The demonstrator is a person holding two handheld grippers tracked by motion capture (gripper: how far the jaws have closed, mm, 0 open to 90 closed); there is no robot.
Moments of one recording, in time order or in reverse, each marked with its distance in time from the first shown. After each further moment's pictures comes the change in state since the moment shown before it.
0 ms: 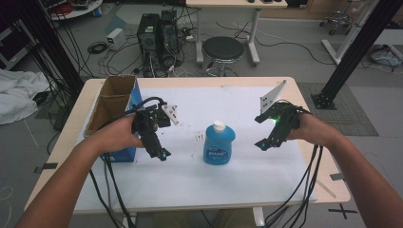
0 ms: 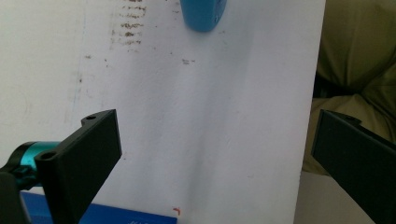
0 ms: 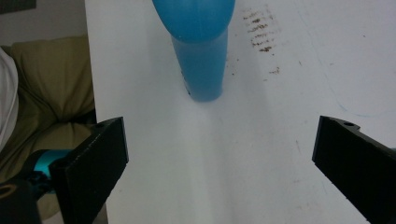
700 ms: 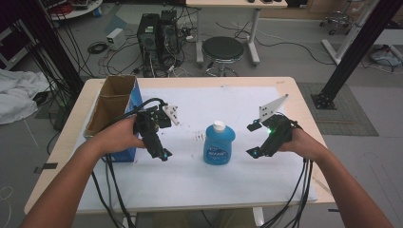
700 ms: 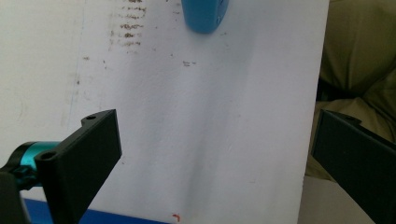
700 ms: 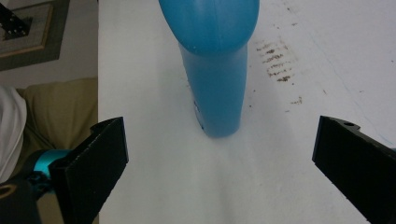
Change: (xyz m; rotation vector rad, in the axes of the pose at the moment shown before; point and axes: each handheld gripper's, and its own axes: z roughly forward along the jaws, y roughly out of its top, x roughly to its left) left arm 0.002 -0.001 0.007 -0.008 -0.006 -0.004; right arm 0.006 -0.023 0.035 -0.207 0.035 0.033
